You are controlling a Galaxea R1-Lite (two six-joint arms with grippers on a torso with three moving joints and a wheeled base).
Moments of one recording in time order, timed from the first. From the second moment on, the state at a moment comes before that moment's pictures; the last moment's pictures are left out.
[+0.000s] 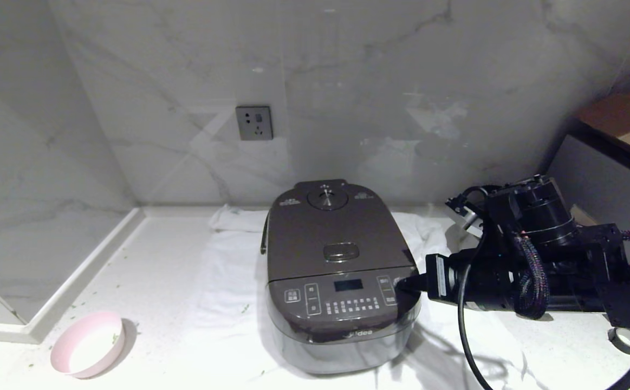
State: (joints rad) left arm 0.00 0.00 -0.02 0.07 -0.02 0.06; right arm 0.52 1.63 -0.83 -0.10 0.24 0.57
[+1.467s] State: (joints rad) left arm 0.00 0.00 -0.03 0.07 -0.01 0.04; right arm 0.52 1.08 -1.07 0.38 0.10 0.50
